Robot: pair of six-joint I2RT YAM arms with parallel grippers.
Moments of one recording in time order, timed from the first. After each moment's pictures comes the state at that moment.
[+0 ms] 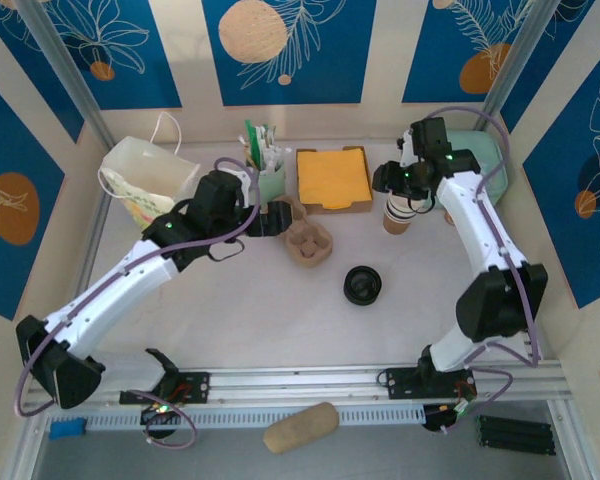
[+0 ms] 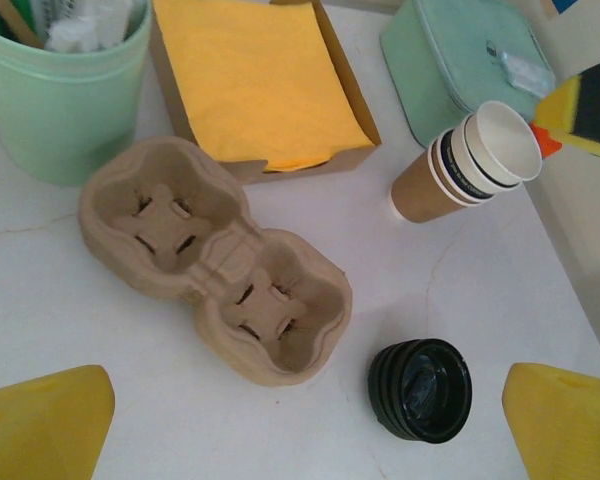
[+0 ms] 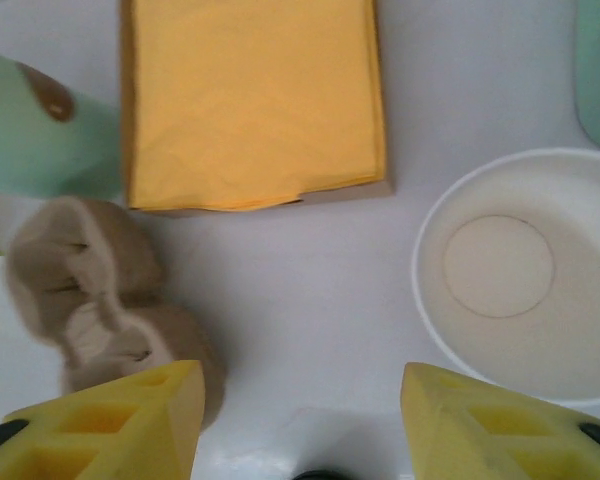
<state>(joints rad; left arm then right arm) -0.69 1.28 1.26 -0.59 0.04 -0.56 0.14 1.63 1.60 -1.00 -0.17 0.28</state>
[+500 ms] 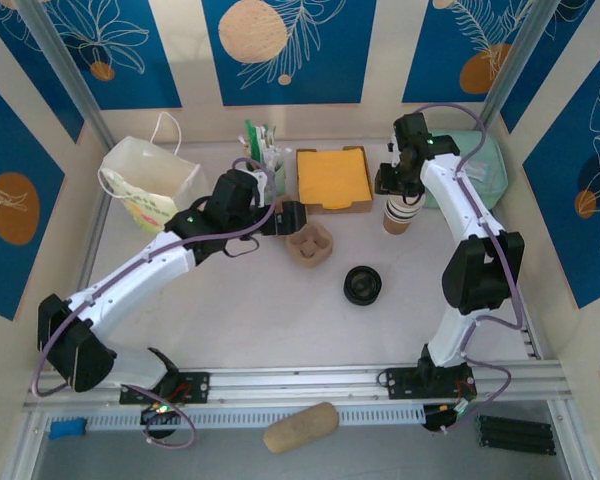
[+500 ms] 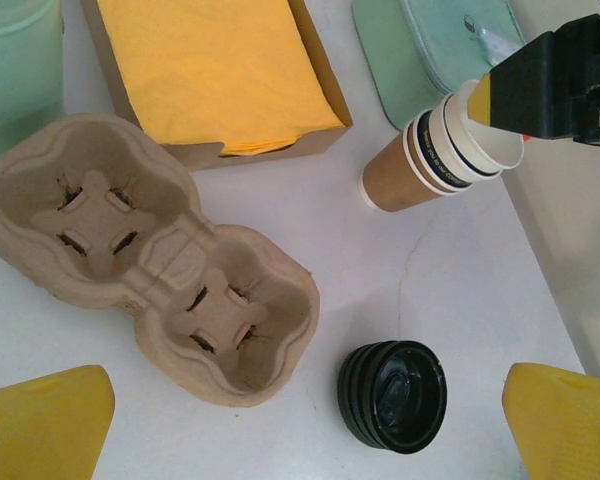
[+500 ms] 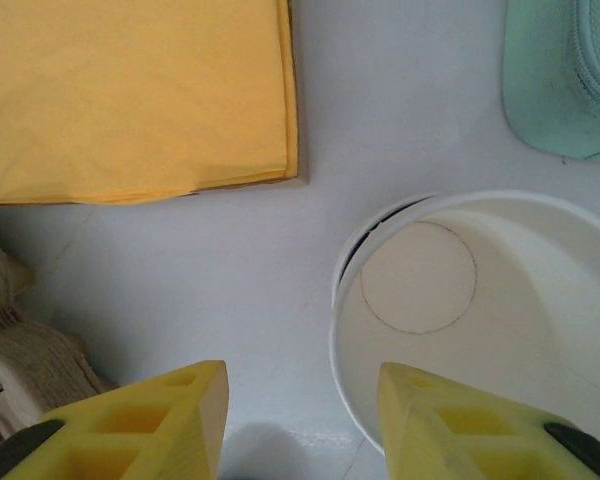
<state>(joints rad) -0.70 1.38 1.25 -0.49 0.11 -0.60 0.16 1.80 1.74 -1.10 -0.01 0.21</state>
